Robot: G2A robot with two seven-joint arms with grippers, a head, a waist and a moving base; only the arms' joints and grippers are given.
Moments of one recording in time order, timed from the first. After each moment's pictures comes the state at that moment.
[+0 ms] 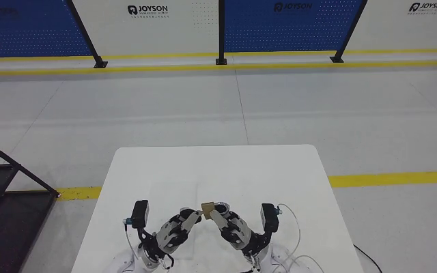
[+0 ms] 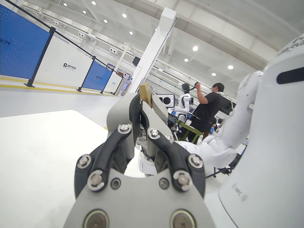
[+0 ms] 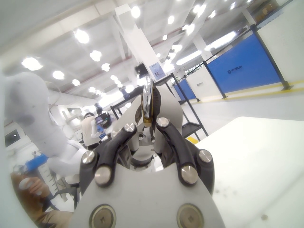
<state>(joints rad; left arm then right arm) 1.88 -1.05 -1.21 -1.73 0.84 -0.97 0.51 -1.65 -1.30 0.90 -1.57 -0.91 -0.88 -0.55</state>
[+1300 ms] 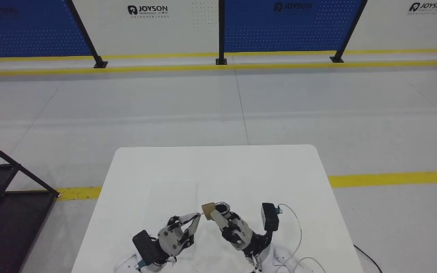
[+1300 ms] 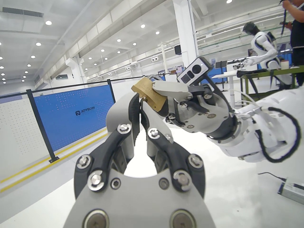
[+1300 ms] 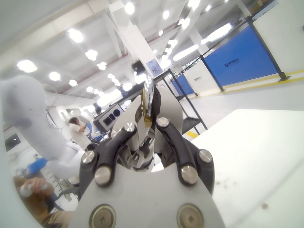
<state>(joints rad) 1.89 -1.07 -1.20 -1.72 1.63 -0.29 1.03 -1.68 -1.29 0.92 -1.61 -0.83 -0.87 -0.46</state>
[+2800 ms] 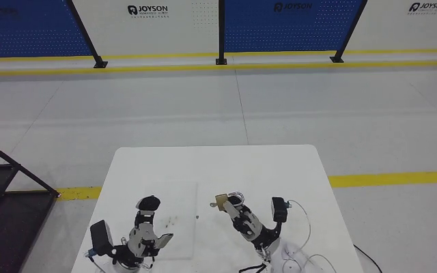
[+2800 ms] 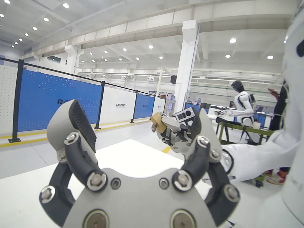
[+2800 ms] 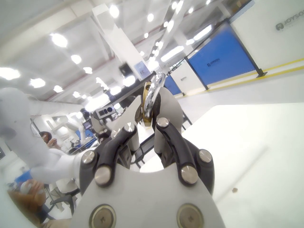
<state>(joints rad) 2.03 -1.03 -1.38 -1.76 1.24 -0.73 1.04 -1.68 -1.27 0.99 -1.57 -0.74 -0.84 -0.35</state>
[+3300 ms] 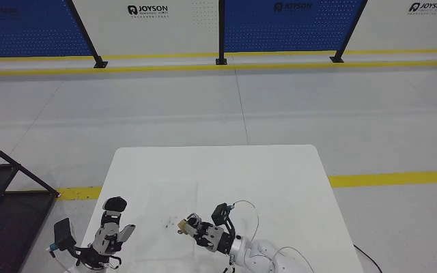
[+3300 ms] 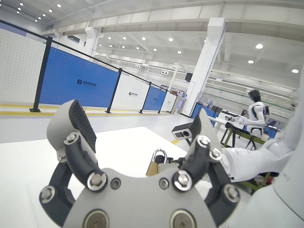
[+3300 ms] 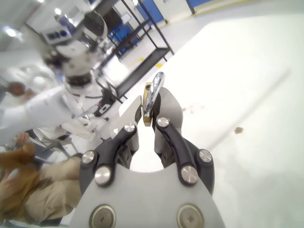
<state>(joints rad) 2.12 -1.00 -1.62 -1.66 1.05 -0.89 0.91 -1.48 -1.34 0.71 -1.38 -0.79 -0.50 0.01</state>
